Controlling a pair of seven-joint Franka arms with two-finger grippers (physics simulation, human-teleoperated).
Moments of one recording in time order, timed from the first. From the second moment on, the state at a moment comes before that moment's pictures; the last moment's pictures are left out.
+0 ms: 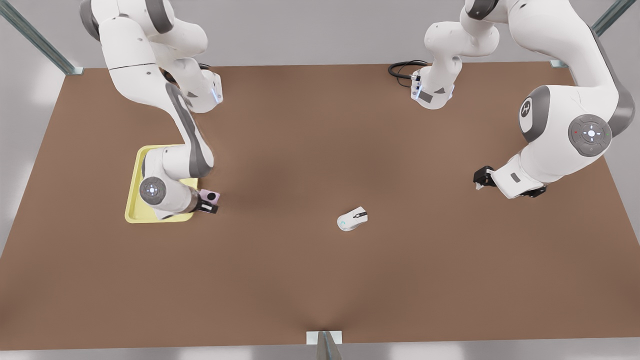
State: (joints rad) left arm -0.12 0.26 0.00 -1.36 0.04 1.55 0.20; right arm 0.17 0.32 -0.05 -2.01 0.09 2.12 0.44
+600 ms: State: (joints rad) left arm -0.12 0.24 0.03 -1.34 0.05 1.56 0.18; right arm 0.01 0.23 -0.21 -2.14 -0.06 2.03 -0.23
